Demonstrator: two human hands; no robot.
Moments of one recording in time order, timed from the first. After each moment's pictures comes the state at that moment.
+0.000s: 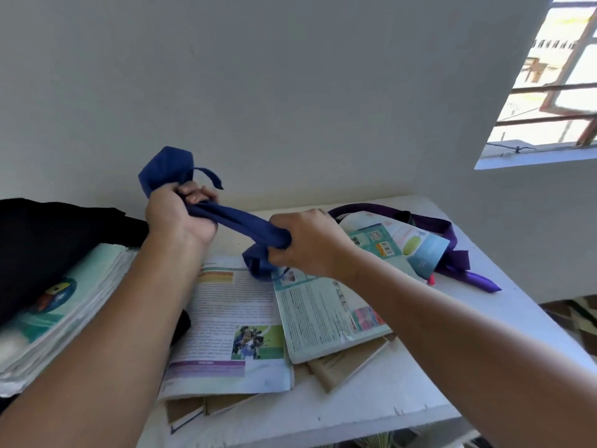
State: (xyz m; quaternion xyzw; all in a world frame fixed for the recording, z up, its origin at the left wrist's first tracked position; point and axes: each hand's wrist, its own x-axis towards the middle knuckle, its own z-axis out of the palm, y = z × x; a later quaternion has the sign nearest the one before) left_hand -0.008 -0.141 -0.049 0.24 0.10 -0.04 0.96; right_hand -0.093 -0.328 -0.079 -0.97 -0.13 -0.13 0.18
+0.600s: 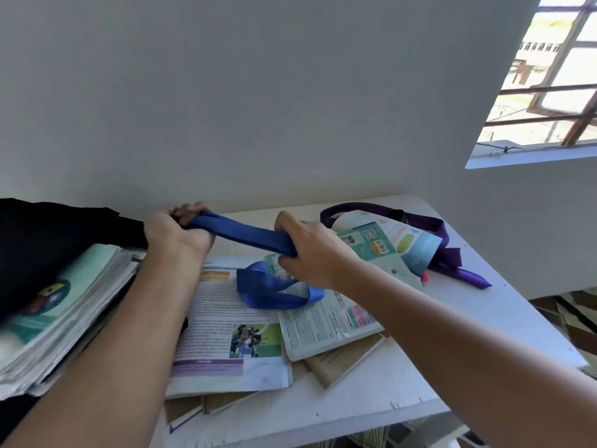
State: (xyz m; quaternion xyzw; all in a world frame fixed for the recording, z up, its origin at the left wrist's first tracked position) left_hand -0.009 -0.139 -0.070 0.11 0.17 -0.01 0.98; right_hand -0.100 -0.338 -0.104 -0.96 -0.13 -0.12 0.22
